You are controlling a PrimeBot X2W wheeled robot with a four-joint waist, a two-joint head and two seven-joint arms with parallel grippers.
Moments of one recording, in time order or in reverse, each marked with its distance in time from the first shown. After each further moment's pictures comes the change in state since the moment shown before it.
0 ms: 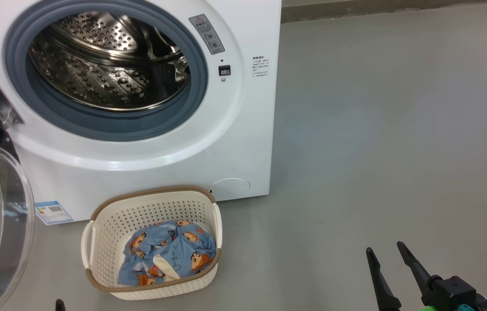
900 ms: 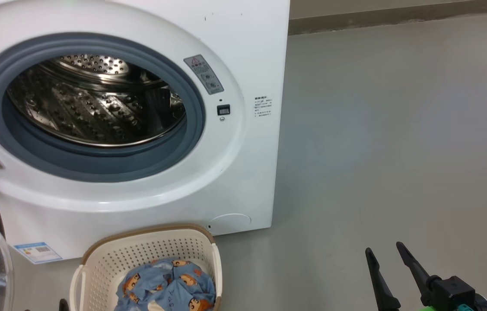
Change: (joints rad) left arm 0.000 0.000 0.000 0.002 0.016 0.033 0.000; right arm 0.000 0.000 0.002 0.002 0.000 0.000 0.000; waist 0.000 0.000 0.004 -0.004
